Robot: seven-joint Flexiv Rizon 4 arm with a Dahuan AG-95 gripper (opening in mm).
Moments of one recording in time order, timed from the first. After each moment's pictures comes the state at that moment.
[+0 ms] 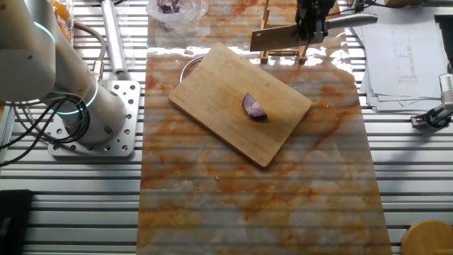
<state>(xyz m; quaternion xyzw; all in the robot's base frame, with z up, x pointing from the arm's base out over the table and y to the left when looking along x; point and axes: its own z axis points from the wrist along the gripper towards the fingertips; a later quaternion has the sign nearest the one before) 0.533 0.124 0.181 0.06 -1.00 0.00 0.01</state>
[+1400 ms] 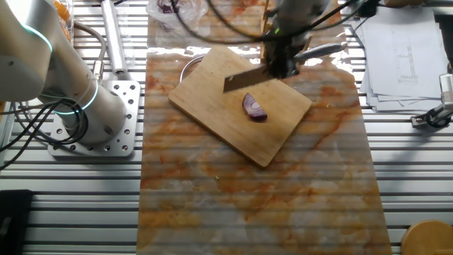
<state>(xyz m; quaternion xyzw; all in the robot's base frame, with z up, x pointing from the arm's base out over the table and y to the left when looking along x) 0.452 0.044 0.131 0.20 -0.98 0.00 0.03</state>
